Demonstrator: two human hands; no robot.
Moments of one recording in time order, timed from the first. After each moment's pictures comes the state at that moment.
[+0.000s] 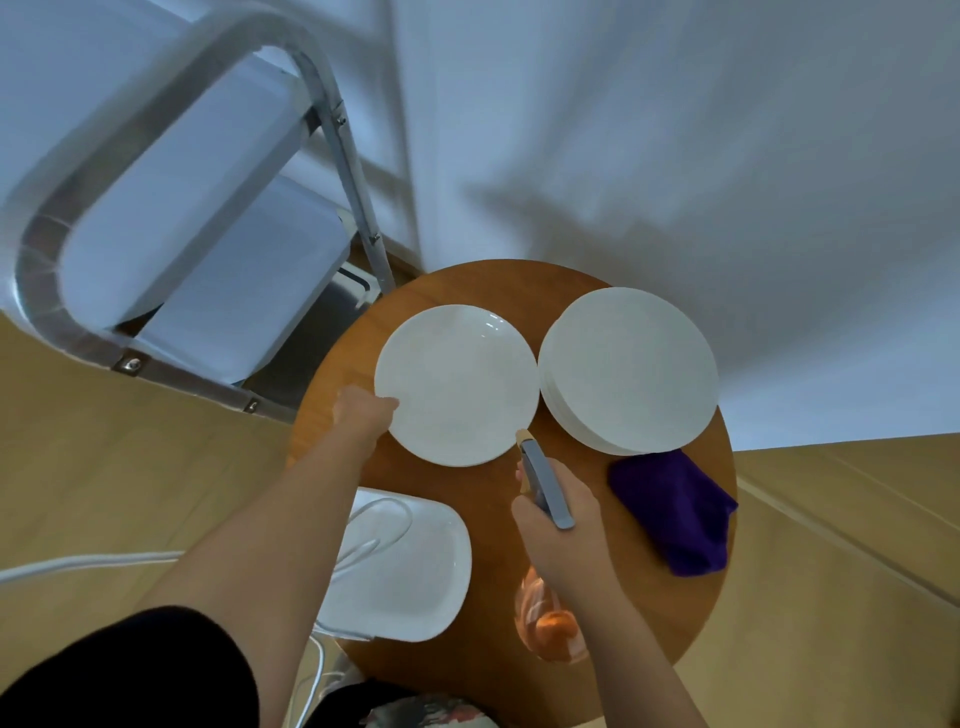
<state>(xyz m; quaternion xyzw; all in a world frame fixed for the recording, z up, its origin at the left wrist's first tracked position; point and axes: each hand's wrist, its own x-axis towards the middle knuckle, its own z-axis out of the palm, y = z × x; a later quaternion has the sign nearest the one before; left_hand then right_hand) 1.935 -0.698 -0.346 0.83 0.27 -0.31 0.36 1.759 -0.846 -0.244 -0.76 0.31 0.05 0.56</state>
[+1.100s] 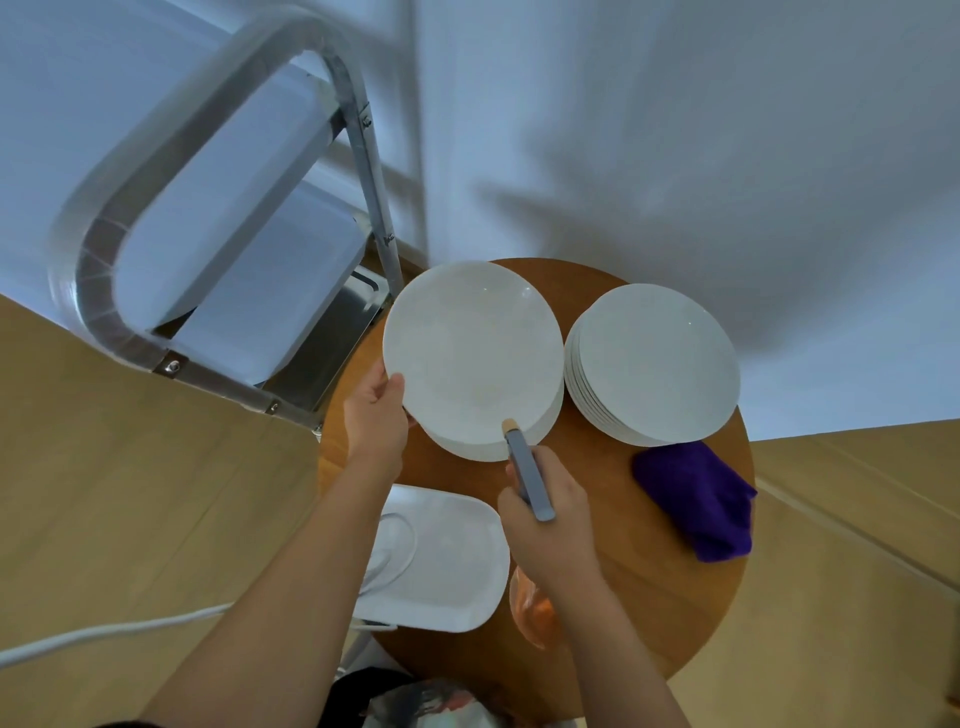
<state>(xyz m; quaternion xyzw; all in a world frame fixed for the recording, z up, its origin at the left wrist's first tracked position) 1.903 -0.686 -0.278 0.72 0.24 -0.17 0.63 1.773 -0.792 -0.241 -0.81 0.28 0.01 0.51</state>
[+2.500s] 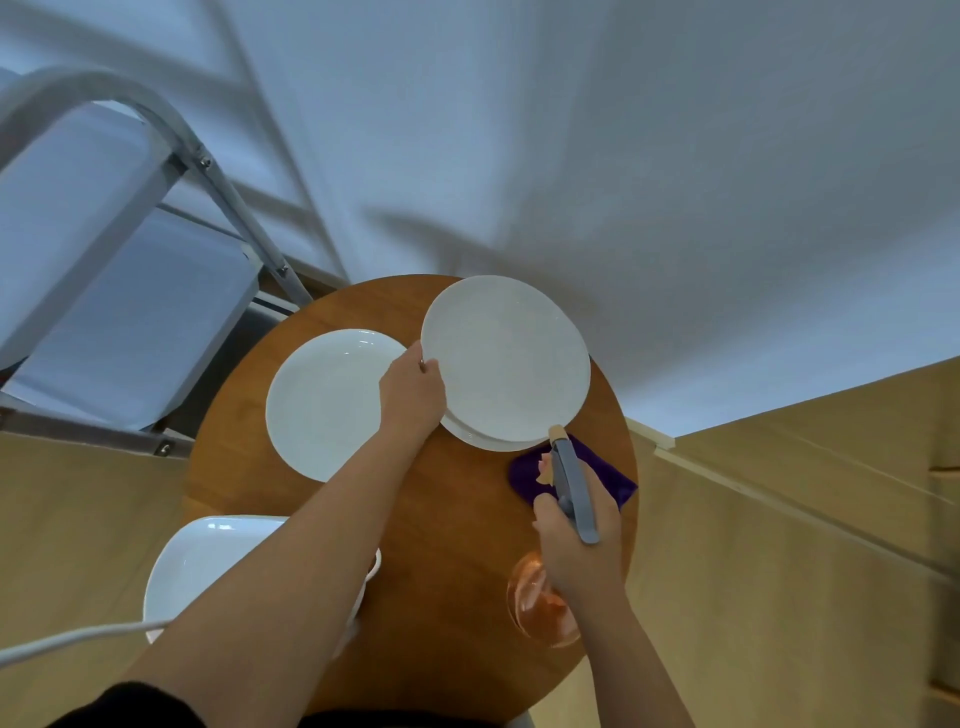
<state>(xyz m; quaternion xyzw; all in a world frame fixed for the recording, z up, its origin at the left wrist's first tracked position) 1.875 -0.883 -0.276 0.88 0.03 -0.18 0.43 1.696 -0.955 -0.228 -0.72 0.42 -0.12 0.54</state>
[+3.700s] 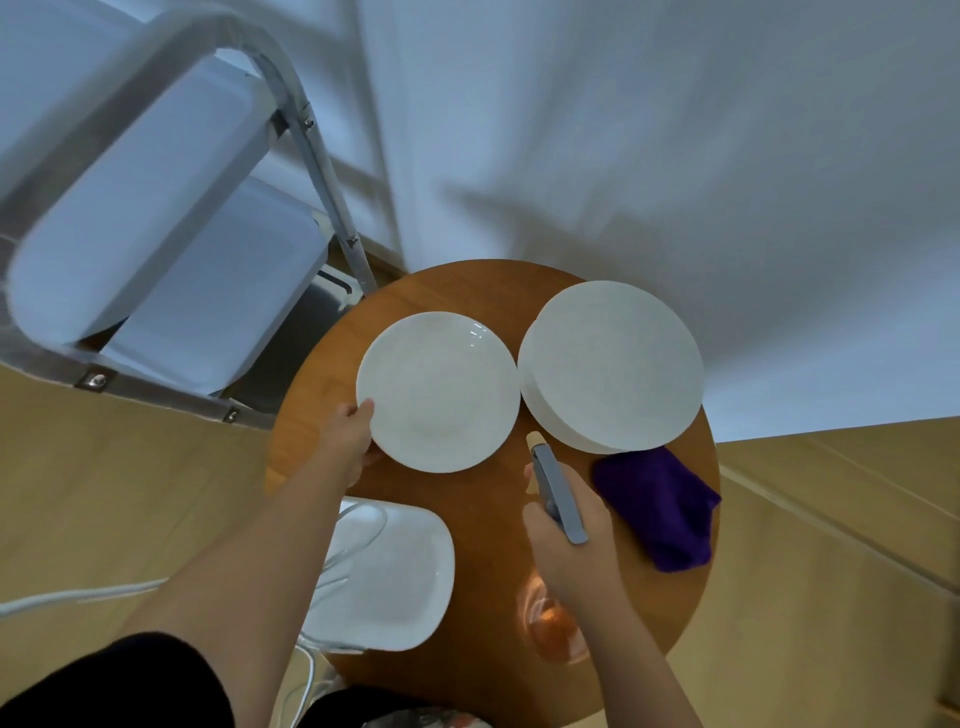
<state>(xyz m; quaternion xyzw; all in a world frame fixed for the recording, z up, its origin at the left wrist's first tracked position) 1.917 -0.700 -0.350 0.71 0.33 -0.33 0.52 1.748 -0.863 -0.243 -0.74 0.36 0.02 0.57</state>
